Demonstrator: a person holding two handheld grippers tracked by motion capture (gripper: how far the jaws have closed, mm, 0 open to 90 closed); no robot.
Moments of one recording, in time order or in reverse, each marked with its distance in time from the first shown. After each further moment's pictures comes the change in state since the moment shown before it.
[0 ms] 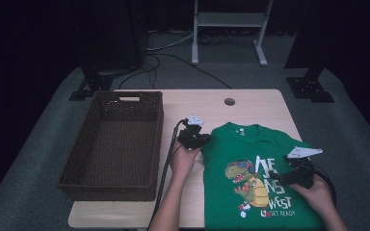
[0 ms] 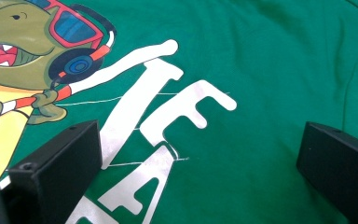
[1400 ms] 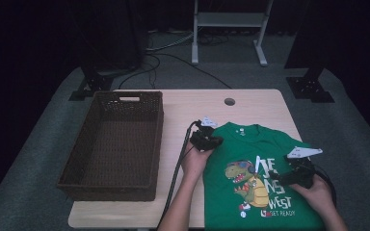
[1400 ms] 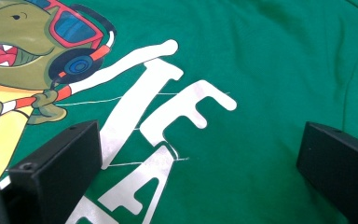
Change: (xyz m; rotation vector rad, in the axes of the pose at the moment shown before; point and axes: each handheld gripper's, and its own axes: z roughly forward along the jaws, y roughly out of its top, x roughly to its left) left arm -0.023 0.007 0.029 0.011 -0.053 0.007; right arm 0.000 0.000 0.000 0.000 0.000 0.000
